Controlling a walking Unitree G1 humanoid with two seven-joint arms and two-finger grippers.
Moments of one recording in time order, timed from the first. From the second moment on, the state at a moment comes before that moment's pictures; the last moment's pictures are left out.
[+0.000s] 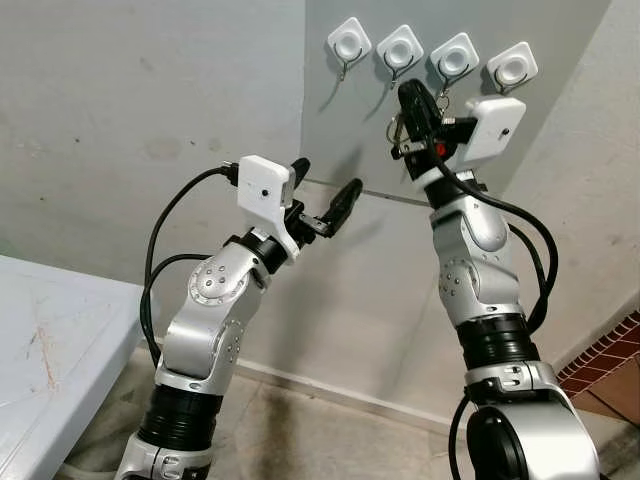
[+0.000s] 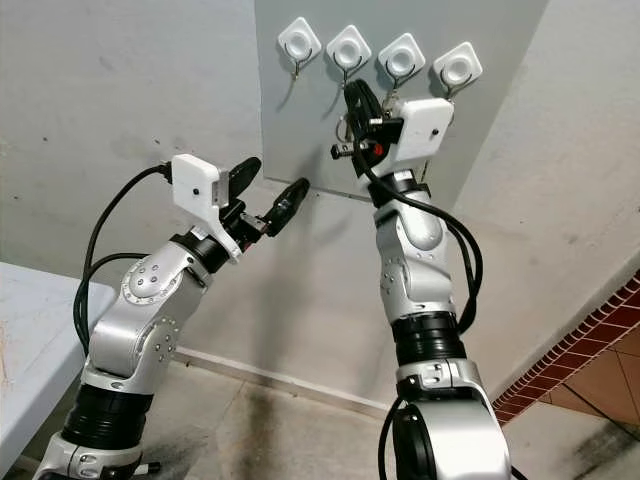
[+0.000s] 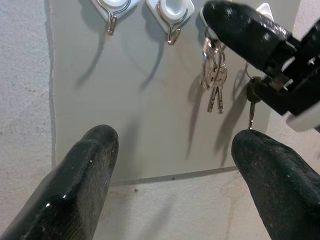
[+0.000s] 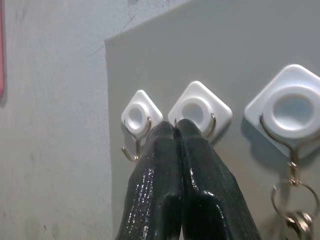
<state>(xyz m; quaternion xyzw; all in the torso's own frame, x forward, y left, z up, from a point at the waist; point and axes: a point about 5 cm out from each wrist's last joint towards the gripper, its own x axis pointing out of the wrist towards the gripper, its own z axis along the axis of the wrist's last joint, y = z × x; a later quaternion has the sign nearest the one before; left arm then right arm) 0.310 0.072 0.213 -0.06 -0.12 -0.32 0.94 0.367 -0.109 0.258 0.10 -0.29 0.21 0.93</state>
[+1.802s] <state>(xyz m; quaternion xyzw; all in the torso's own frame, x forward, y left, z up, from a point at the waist) 0.309 0.071 0.214 -0.06 -0.11 -0.32 0.94 0.398 -0.112 0.282 0.15 -0.29 0.29 0.90</state>
